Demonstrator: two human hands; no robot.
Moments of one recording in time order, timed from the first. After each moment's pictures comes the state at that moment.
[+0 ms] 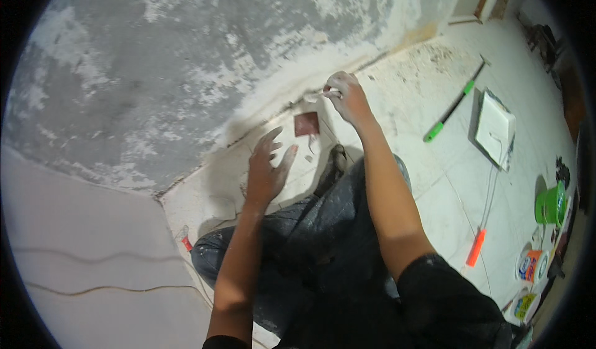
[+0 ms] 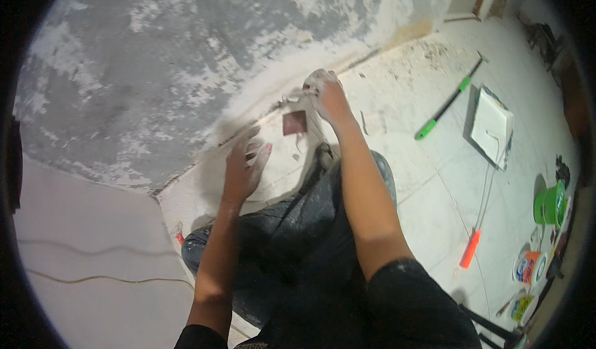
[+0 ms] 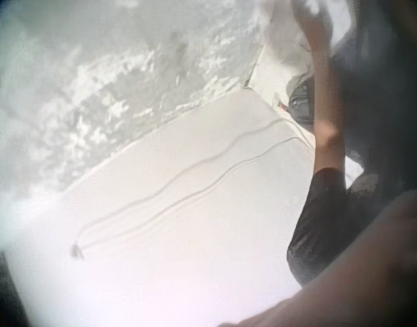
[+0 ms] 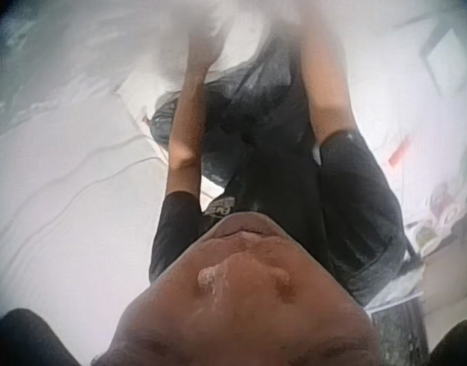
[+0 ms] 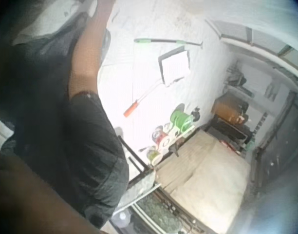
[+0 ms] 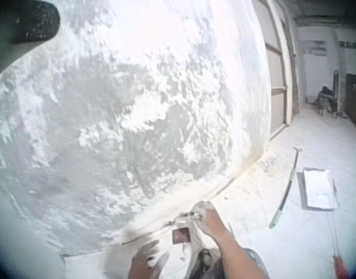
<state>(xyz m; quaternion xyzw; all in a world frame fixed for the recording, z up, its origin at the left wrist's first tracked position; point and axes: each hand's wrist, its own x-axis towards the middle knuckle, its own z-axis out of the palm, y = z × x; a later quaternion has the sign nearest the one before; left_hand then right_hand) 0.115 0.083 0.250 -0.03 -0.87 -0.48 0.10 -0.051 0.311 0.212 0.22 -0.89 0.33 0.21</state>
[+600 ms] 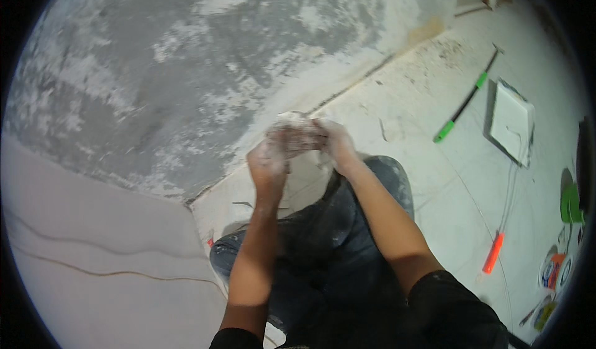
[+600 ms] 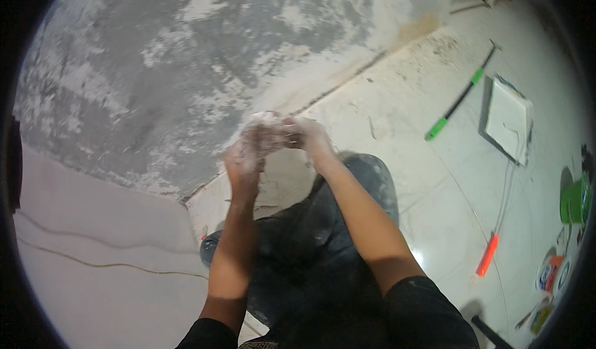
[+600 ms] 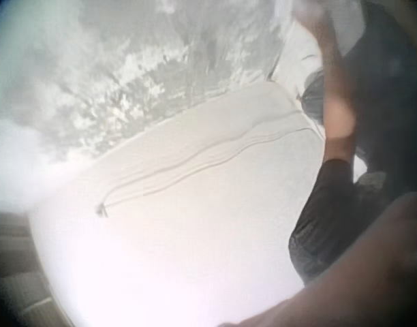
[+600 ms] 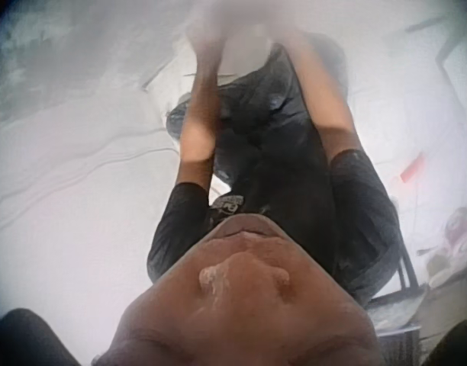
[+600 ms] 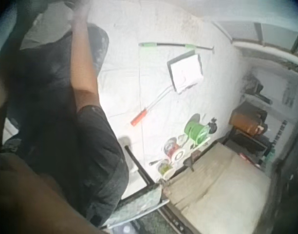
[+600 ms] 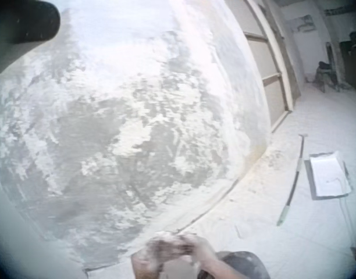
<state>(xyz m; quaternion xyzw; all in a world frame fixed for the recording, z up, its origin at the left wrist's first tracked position) 0.105 0.148 0.295 0.05 -0.76 -0.63 0.14 0.040 0.298 0.214 0.05 -0.43 0.89 -0.14</state>
